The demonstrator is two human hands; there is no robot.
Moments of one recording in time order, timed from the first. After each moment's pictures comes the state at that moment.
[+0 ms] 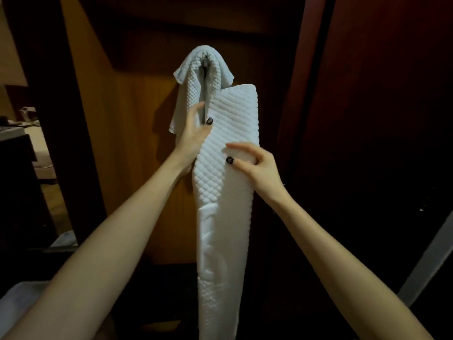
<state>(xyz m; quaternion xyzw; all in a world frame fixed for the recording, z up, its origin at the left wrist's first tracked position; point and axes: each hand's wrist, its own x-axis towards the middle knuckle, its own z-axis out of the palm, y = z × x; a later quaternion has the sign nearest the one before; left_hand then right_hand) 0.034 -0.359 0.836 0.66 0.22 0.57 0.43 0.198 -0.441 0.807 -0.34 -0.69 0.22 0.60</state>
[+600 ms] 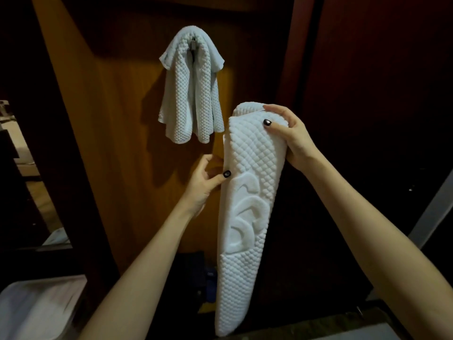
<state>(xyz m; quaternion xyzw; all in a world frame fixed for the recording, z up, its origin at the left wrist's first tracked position) 0.064 -0.393 0.739 0.60 0.18 0.53 0.56 0.267 -0.427 0.844 -0.38 -0.59 0.34 0.62</state>
